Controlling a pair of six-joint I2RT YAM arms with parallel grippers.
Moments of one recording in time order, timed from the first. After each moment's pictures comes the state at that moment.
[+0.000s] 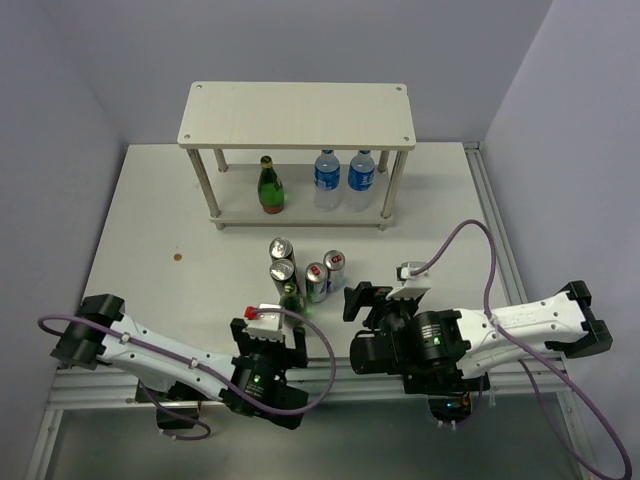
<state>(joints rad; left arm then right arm) -1.86 1.36 1.03 -1.26 -1.18 -1.82 1.64 0.98 0.90 -1.12 1.26 1.53</state>
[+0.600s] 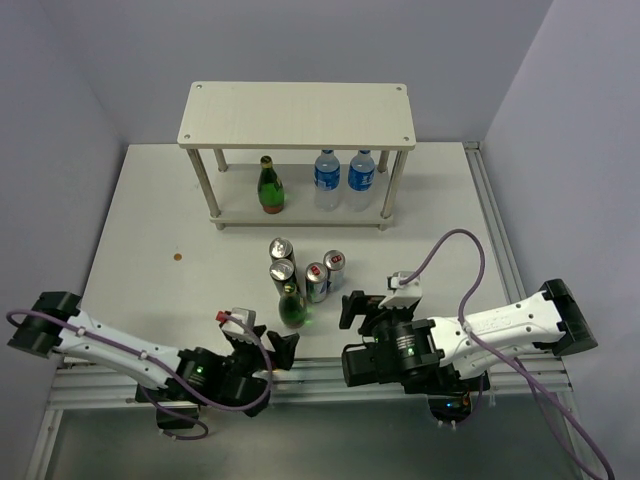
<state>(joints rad) -1.87 0.97 0.44 -0.48 -1.26 -1.44 1.69 1.11 0.89 -1.27 1.25 1.78</state>
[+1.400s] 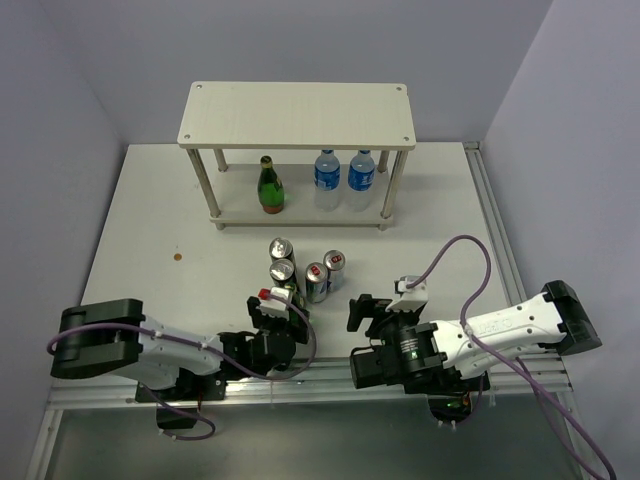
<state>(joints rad) -1.46 1.31 0.30 0.39 -1.01 -0.71 1.70 1.08 0.78 -1.27 1.24 1.85</state>
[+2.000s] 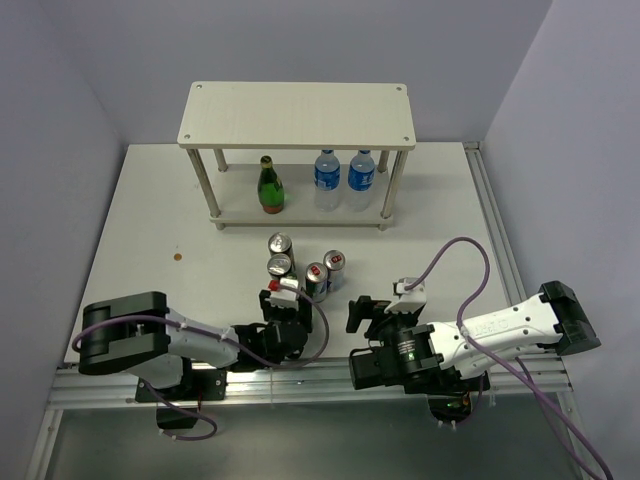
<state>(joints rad) -1.38 1.48 0.39 0.50 -0.99 -0.67 1.70 1.09 0.76 -1.24 1.23 1.86</state>
